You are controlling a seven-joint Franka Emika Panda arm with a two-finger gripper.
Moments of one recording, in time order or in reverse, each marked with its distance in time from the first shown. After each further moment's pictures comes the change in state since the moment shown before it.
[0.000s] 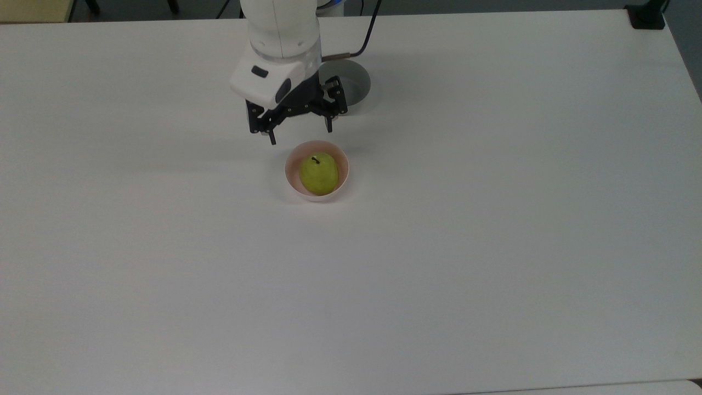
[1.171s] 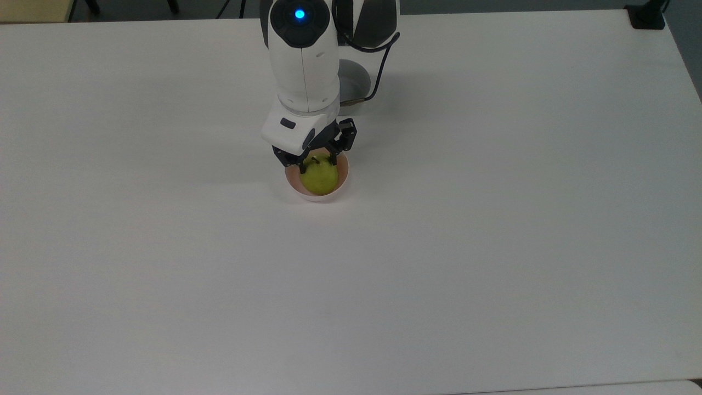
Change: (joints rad) arm 0.034 0.124 0.003 -0.038 0.000 0.115 0.000
